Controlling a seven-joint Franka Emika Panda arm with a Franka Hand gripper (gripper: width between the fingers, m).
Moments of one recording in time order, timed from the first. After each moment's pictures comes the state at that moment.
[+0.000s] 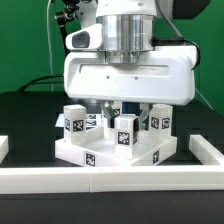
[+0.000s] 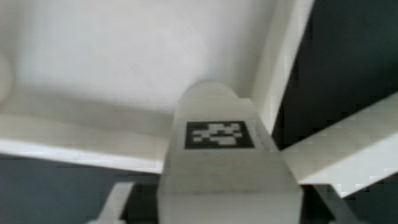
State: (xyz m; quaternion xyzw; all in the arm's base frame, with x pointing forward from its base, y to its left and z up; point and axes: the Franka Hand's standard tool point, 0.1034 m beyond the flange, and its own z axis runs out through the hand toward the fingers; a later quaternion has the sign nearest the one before) arm 0.608 0.003 0.074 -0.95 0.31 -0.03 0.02
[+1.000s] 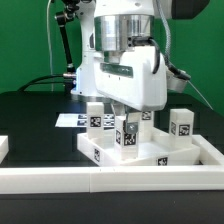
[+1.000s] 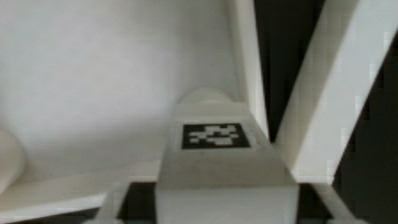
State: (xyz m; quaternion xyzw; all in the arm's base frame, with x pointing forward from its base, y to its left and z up) arm 0.608 0.004 0.073 -0.76 0.64 -0.02 0.03
